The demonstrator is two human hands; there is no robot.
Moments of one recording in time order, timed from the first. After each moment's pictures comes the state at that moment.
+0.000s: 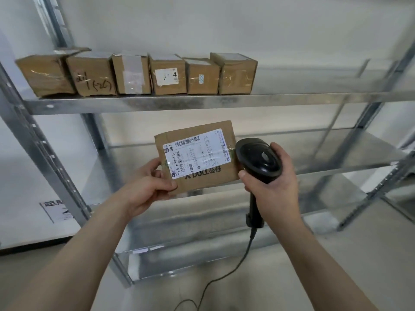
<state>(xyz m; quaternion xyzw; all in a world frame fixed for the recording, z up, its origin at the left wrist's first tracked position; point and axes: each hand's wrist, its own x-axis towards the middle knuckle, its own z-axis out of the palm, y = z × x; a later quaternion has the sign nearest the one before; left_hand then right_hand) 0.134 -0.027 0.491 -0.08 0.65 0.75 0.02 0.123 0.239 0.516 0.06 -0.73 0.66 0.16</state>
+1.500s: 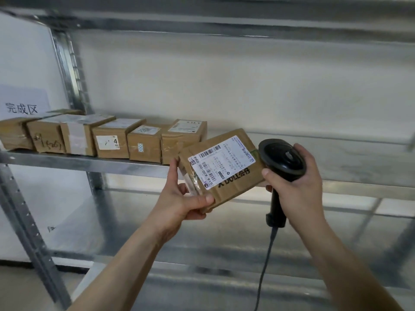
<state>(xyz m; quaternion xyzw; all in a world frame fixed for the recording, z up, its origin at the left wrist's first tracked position) -0.065 0.213 0.580 -0.07 0.66 0.72 -0.20 -0.184 0.421 0.612 0.19 -0.67 0.70 0.15</state>
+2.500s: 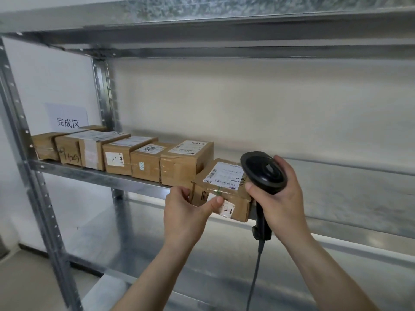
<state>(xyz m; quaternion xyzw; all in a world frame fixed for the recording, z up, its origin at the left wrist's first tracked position) -0.133 0.256 0.591 -0.34 0.70 0.46 -0.43 -0.255 0.396 0.622 0.32 -0.65 0.68 0.08</state>
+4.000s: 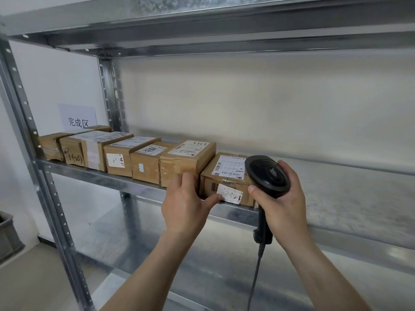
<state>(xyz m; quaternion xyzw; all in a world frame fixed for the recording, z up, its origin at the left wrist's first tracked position) -0.166 0.233 0.596 -0.34 0.80 0.17 -0.46 -0.281 0.383 0.612 0.32 -0.64 0.69 0.06</state>
